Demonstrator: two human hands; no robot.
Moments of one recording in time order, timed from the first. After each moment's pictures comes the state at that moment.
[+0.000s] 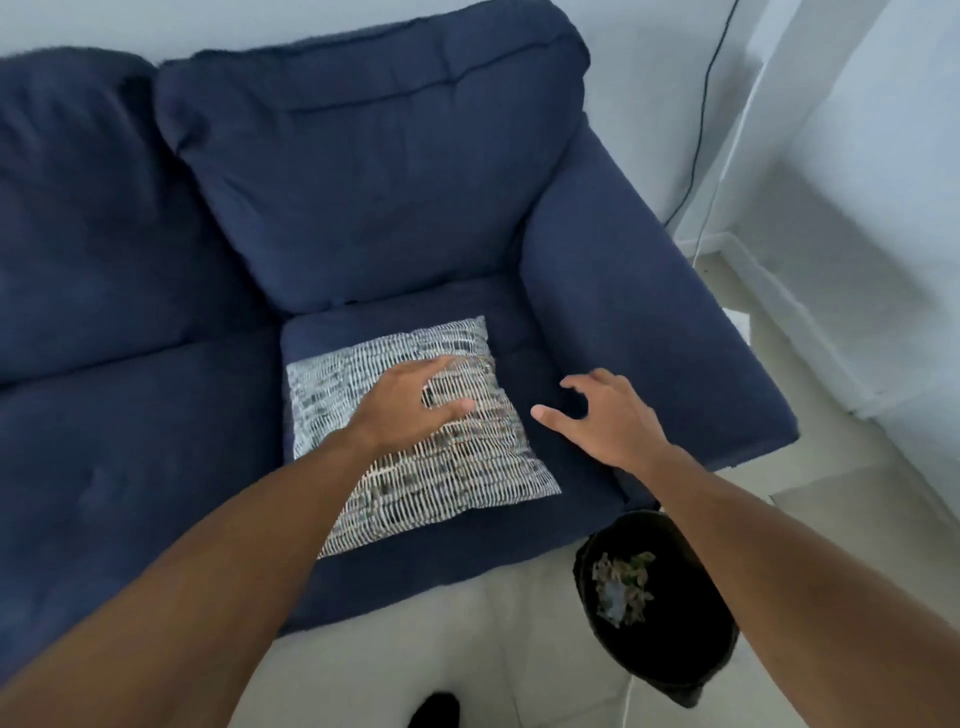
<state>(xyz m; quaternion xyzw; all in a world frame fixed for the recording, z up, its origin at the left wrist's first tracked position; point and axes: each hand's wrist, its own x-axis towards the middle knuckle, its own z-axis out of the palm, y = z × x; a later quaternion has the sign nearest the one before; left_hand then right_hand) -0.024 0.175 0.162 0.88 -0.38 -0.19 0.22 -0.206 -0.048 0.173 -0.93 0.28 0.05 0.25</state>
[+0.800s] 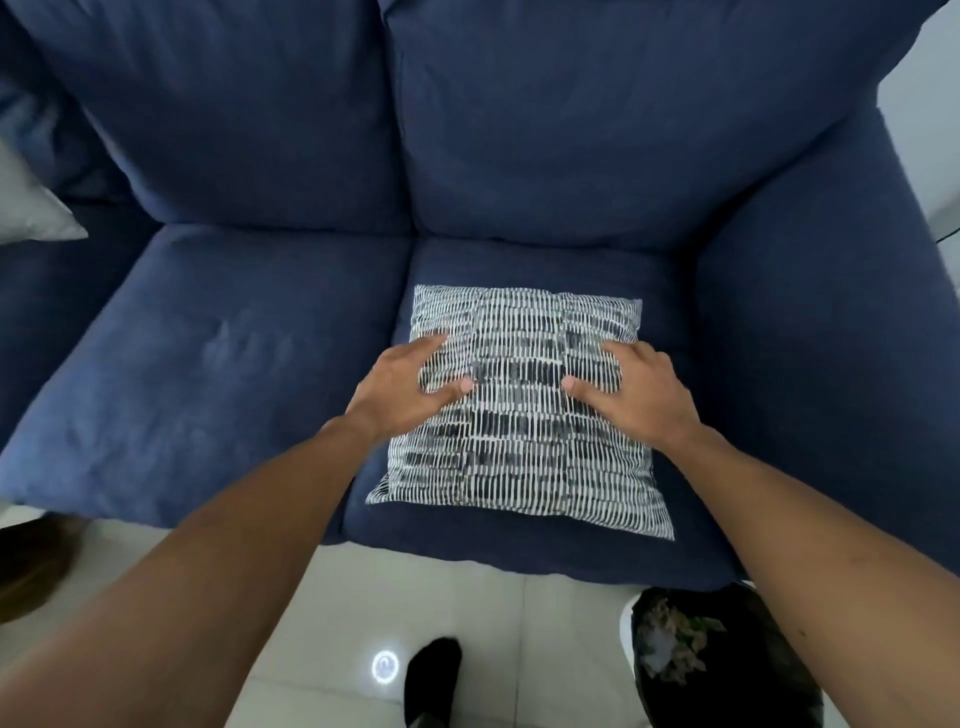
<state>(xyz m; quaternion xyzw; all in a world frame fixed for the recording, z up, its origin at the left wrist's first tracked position) 0.011 0.308 0.096 0.93 -0.15 -0.18 0.29 -0.067 0.007 0.114 -0.96 0.14 0.12 0.22</state>
